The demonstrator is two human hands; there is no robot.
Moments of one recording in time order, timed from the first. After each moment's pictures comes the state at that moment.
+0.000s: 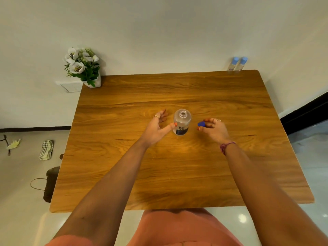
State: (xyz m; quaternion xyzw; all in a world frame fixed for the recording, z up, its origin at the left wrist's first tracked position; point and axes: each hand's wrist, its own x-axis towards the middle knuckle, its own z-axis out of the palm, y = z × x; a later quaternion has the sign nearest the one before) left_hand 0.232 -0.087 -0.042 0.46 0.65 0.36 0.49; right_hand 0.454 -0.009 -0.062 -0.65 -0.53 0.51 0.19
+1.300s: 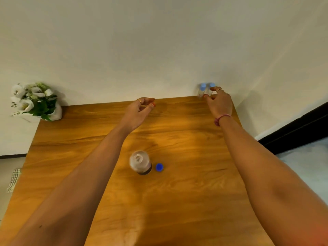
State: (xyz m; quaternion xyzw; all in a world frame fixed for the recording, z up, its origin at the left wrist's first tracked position) left_hand 0.270 0.099 0.016 0.50 0.66 0.40 0.41; right_hand 0.525 0.219 -0.006 -0.67 -0.65 0.23 0.29
